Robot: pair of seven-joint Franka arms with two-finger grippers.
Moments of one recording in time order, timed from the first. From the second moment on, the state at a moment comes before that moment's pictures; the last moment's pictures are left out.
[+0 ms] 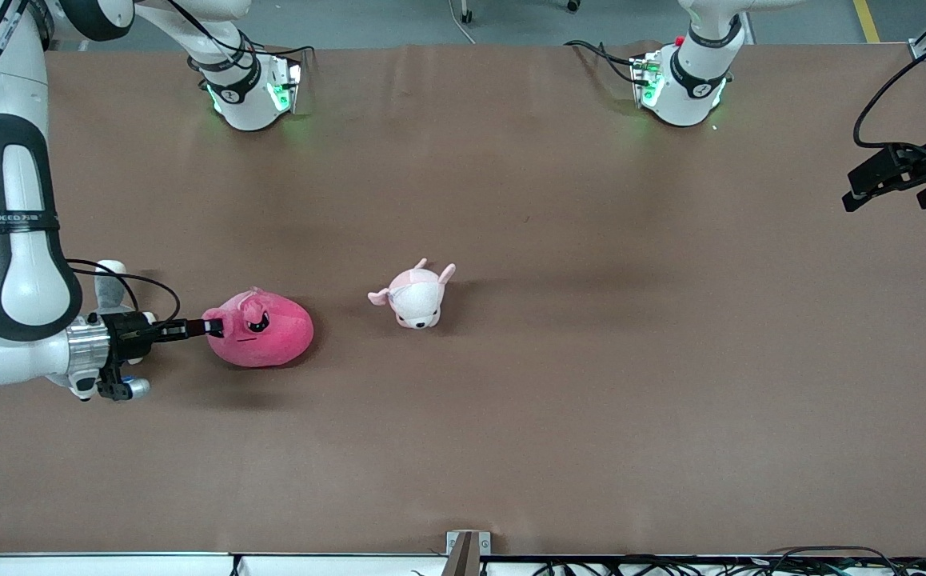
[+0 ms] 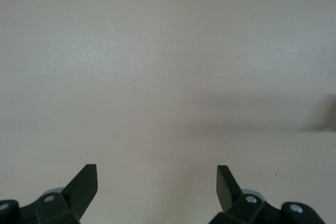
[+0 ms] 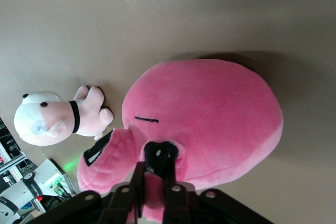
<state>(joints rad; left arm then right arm) 0.00 -0.02 -0.03 -1.53 -0.02 1.55 -0.06 -0.12 0.64 0.00 -1.43 0.57 1.59 -0.25</state>
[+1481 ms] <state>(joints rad) -0.02 -0.02 -0.02 -1.53 -0.02 1.57 -0.06 -0.11 0.27 -0.01 -1.24 -0.01 1.54 -0.04</state>
